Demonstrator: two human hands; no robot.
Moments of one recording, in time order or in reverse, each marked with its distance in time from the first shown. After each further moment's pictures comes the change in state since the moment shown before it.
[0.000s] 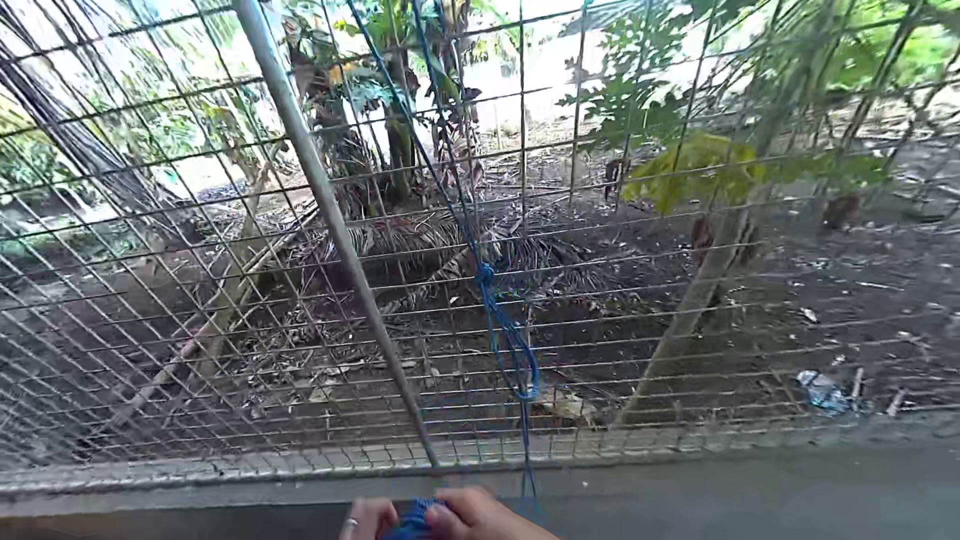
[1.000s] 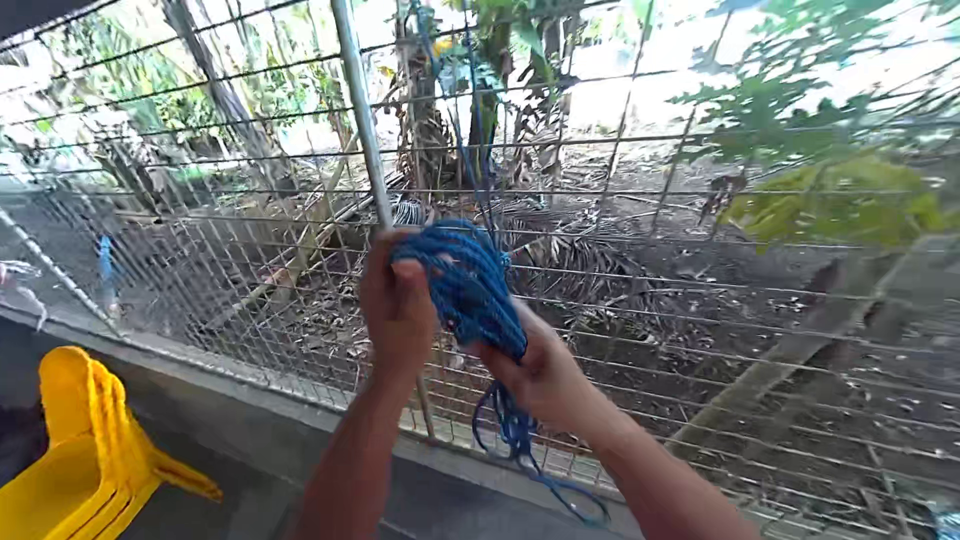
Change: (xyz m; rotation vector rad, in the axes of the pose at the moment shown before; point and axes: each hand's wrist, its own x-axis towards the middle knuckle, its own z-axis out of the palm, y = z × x) left_hand 0.156 0.169 -0.025 -0.565 0.722 0.448; right_hand -0.016 -0.111 -0.130 -0.094 0.350 -0.721
